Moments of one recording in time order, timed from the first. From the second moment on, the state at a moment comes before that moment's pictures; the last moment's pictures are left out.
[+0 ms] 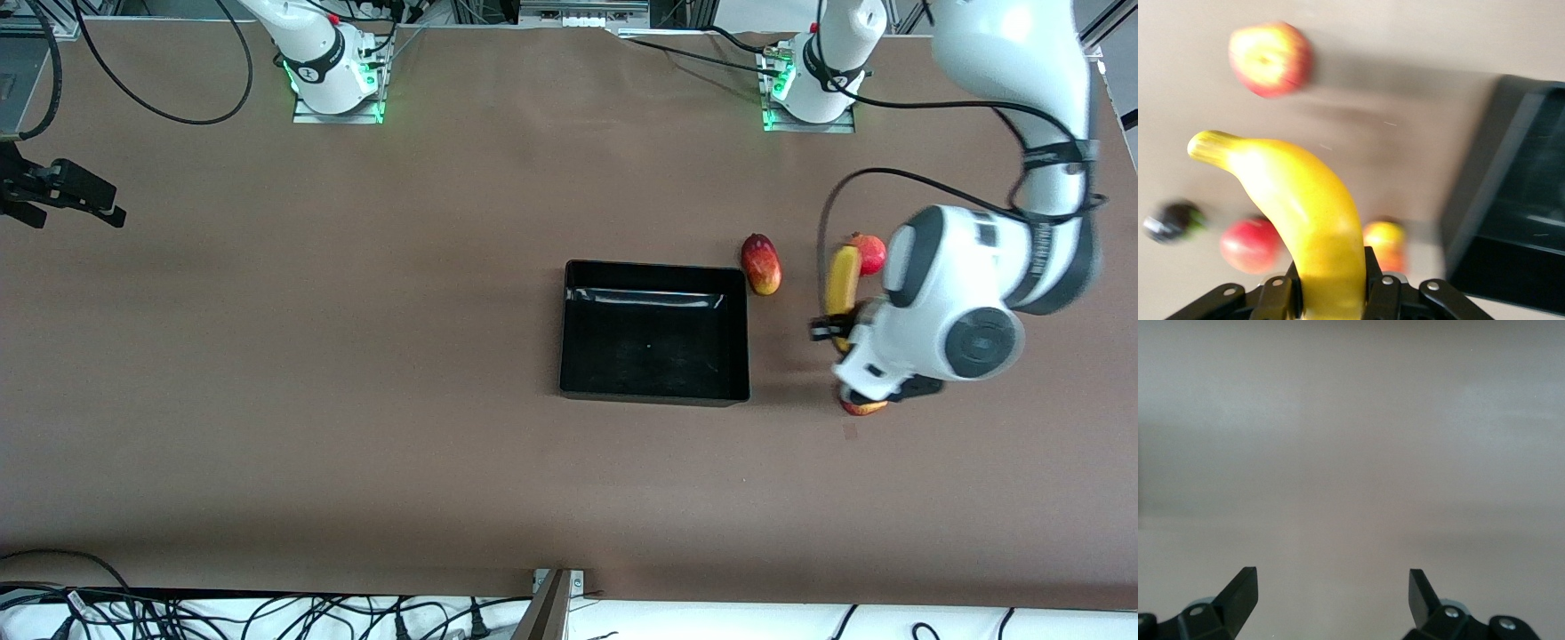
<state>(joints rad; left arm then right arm) -0.20 0.55 0.12 -1.42 -0.04 1.59 -0.19 -0.06 0.02 0.00 -1.57 0.01 1.60 -0.08</state>
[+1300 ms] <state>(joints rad) 0.06 0.84 0.15 -1.45 -0.07 2.24 0.17 -0.06 0.02 0.00 -1.57 0.01 1.60 -0.08</state>
